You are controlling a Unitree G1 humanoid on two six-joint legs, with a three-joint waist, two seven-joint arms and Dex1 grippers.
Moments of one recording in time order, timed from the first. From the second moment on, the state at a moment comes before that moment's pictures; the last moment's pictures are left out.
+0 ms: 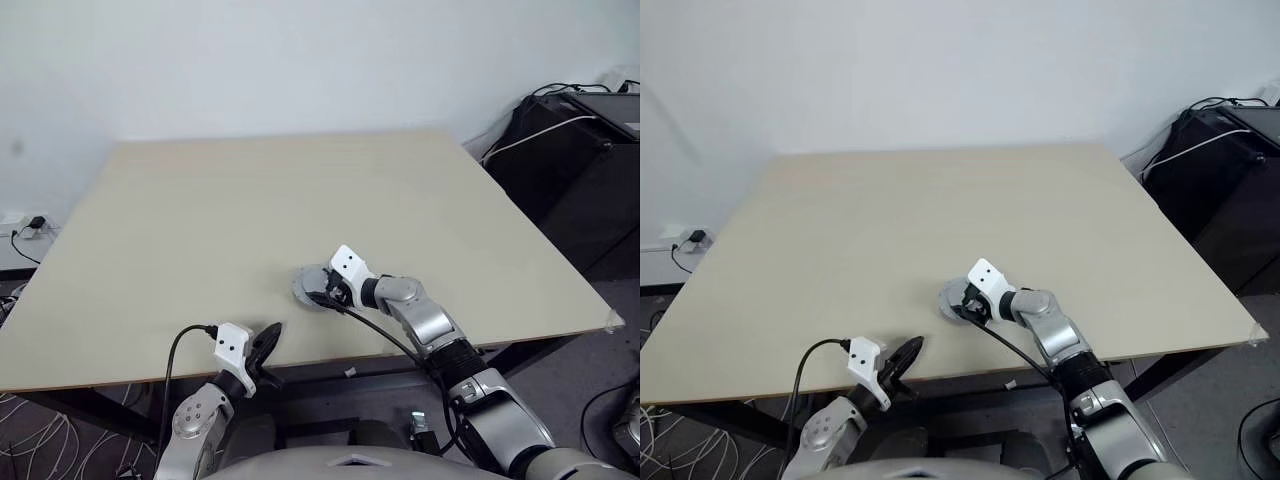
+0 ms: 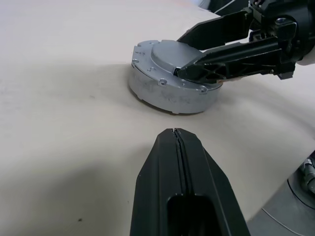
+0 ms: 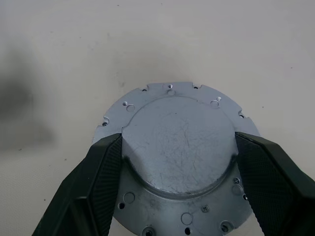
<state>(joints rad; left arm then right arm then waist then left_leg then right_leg) 0.35 0.12 -0.16 0.04 -0.21 -0.13 -0.50 -0.40 -0.25 0.34 0.35 -0.02 0.33 0.70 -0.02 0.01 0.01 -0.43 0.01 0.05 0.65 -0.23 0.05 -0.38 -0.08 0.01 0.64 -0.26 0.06</state>
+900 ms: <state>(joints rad) -0.15 0.08 0.07 0.03 -0.44 0.50 -0.36 -0.39 -0.23 0.32 0.35 0.00 0.38 0.66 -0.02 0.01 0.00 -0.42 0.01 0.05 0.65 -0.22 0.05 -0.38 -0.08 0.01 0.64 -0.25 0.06</state>
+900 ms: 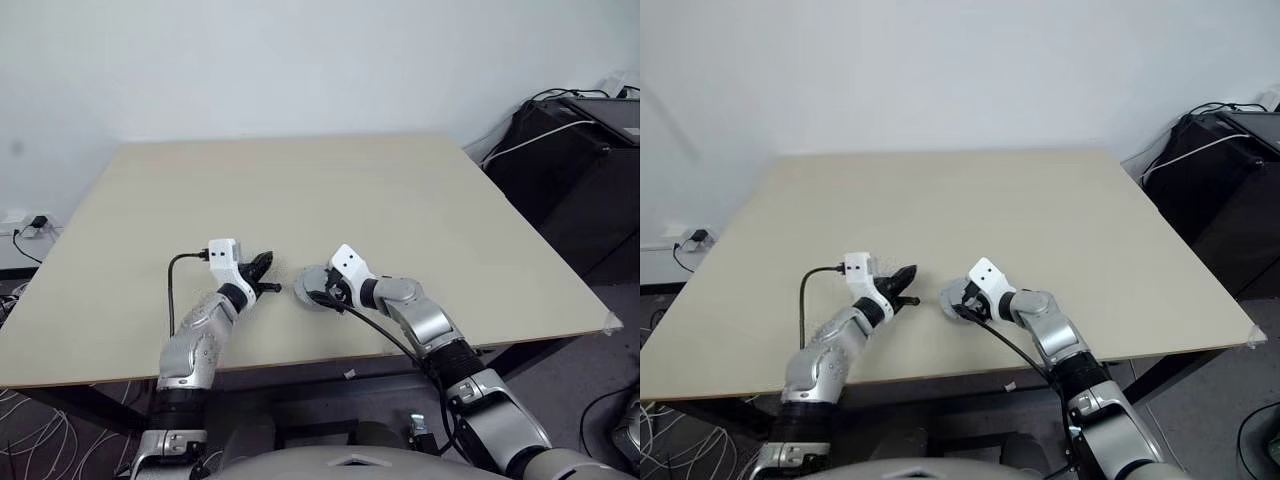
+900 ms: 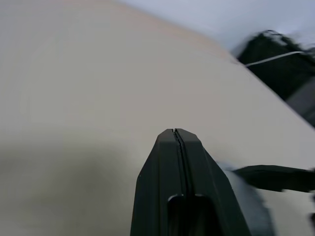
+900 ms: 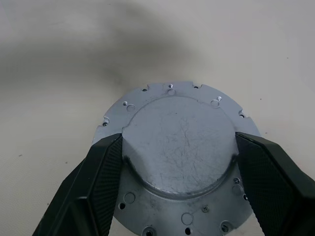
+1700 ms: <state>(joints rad) -0.29 0.12 0.01 0.23 -0.46 0.76 -0.48 -0.36 -0.23 0.32 0.29 0.00 0.40 0.64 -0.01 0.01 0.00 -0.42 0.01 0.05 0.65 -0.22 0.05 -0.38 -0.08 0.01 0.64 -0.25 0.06</state>
